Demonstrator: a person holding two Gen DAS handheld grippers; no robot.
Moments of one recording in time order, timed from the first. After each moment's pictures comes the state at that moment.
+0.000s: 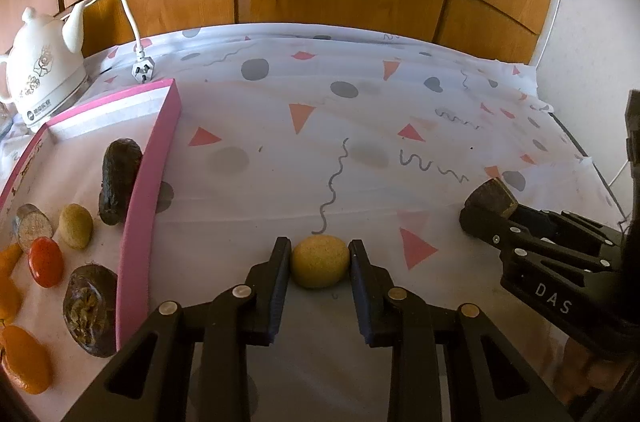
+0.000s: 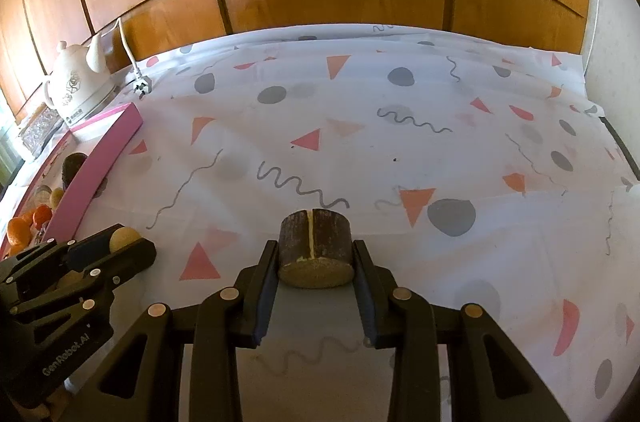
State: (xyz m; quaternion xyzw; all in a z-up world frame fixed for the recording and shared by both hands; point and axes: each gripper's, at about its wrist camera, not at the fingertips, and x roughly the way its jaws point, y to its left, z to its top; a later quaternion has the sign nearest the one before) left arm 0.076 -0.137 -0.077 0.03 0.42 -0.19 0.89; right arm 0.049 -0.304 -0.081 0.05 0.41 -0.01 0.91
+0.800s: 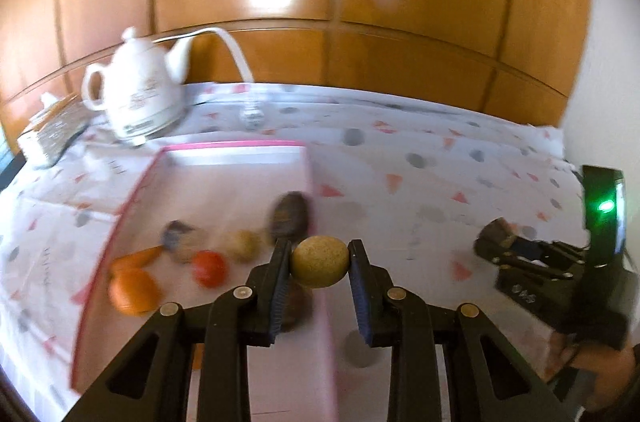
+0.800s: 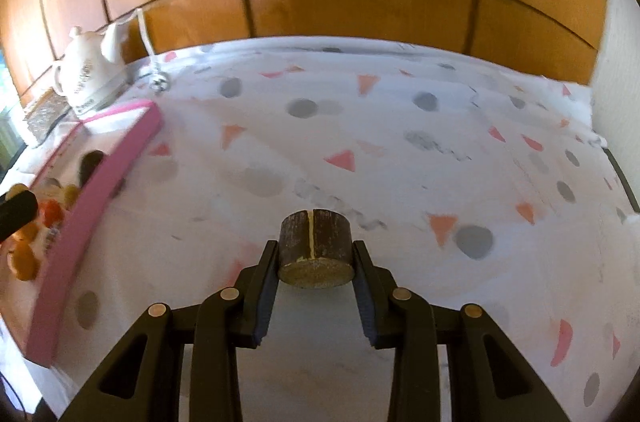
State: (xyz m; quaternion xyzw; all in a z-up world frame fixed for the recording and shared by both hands) left arm 0.043 -0.039 -0.007 0.00 0.35 -0.09 0.93; right arm 0.058 -0.271 -0.063 0.02 0.41 0.00 0.91
